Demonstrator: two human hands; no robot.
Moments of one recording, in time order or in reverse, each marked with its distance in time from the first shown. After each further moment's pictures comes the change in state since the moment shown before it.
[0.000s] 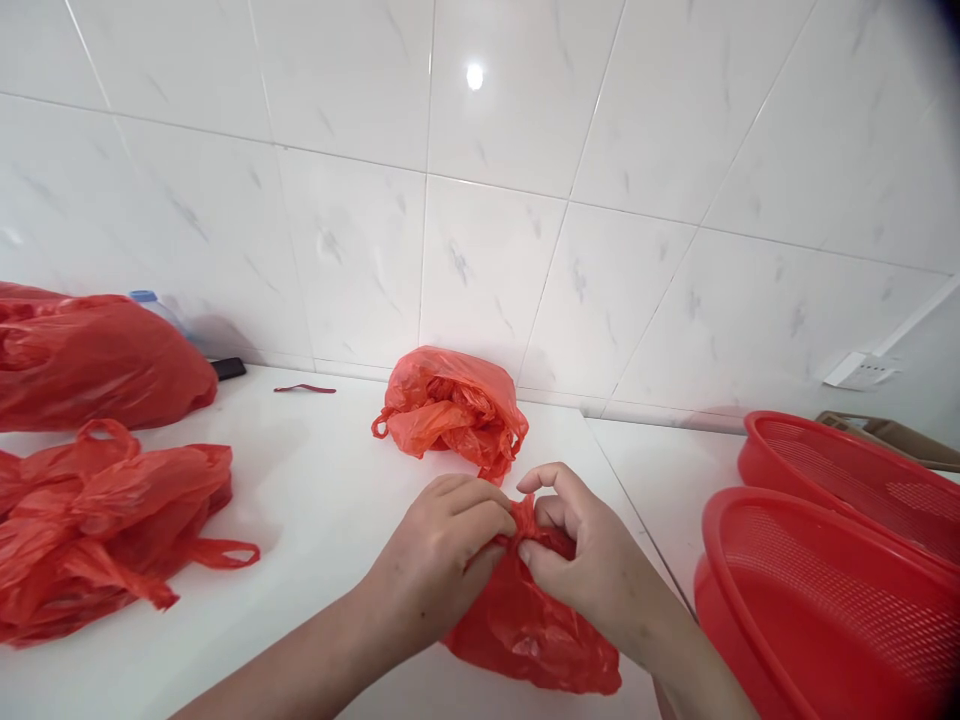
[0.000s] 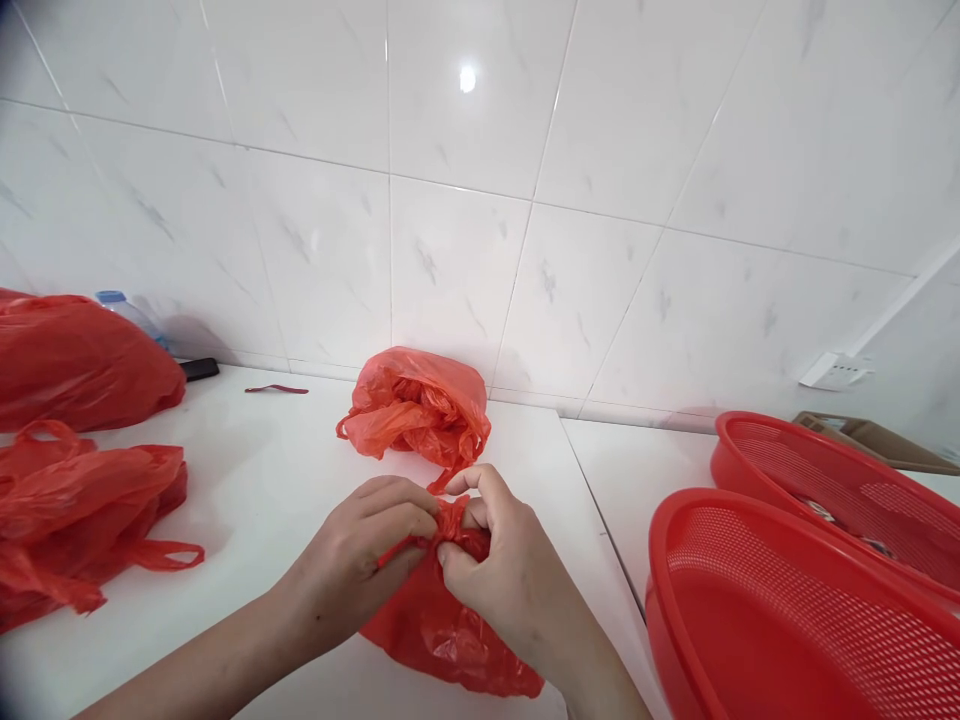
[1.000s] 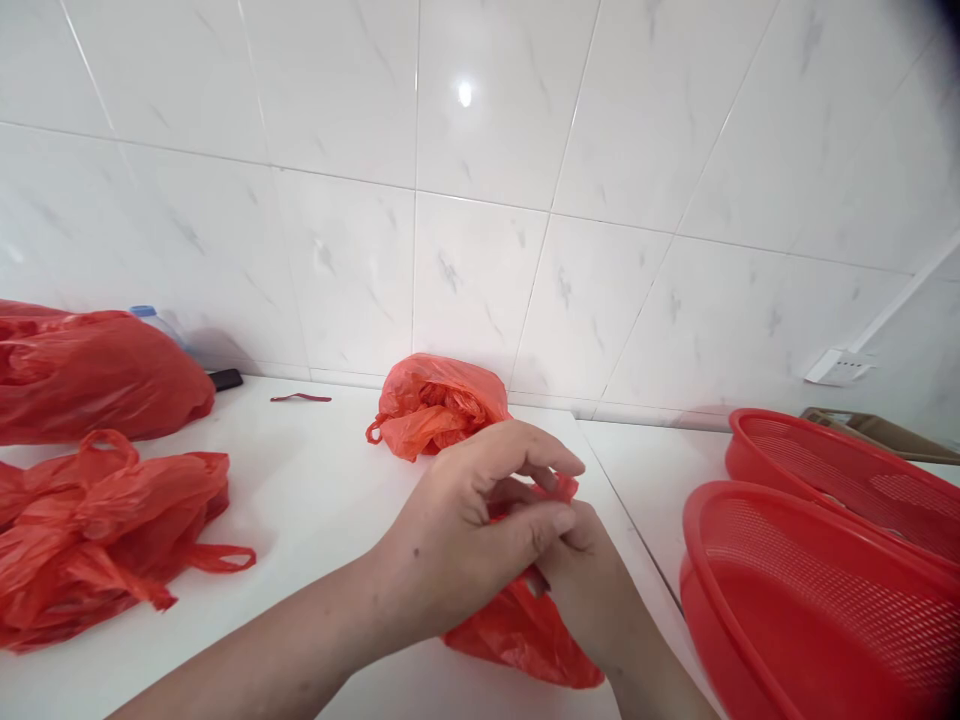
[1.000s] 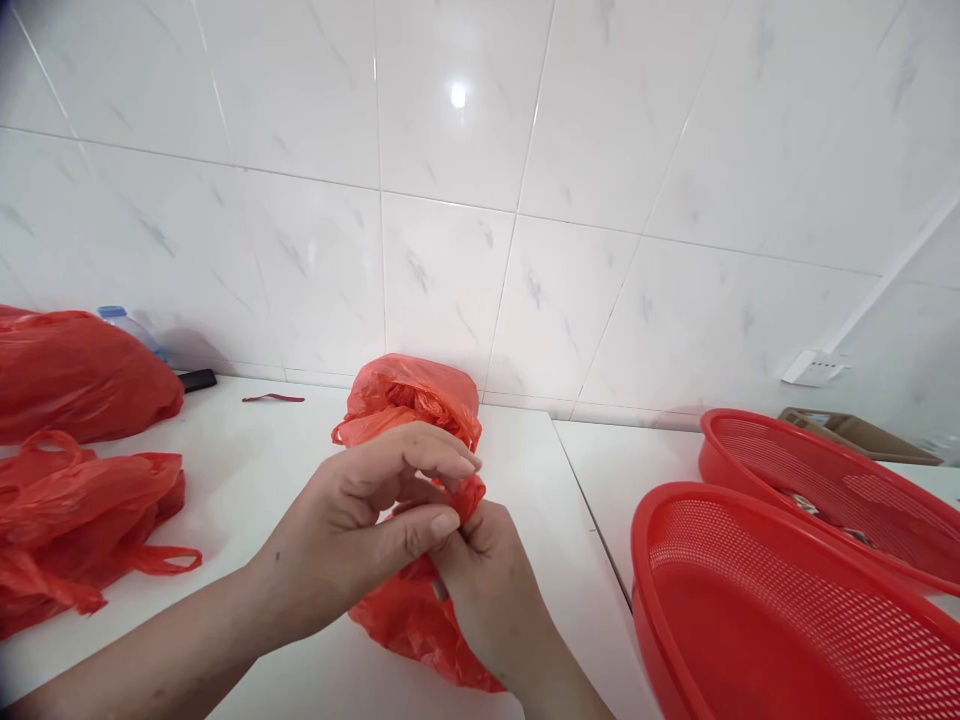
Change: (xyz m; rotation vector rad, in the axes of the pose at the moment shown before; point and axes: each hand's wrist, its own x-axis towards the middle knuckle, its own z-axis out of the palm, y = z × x) left_hand 0.051 0.060 -0.027 -0.585 -0.009 -0.222; right_hand -0.010 -0.004 0.012 0.388 -0.026 -0.118
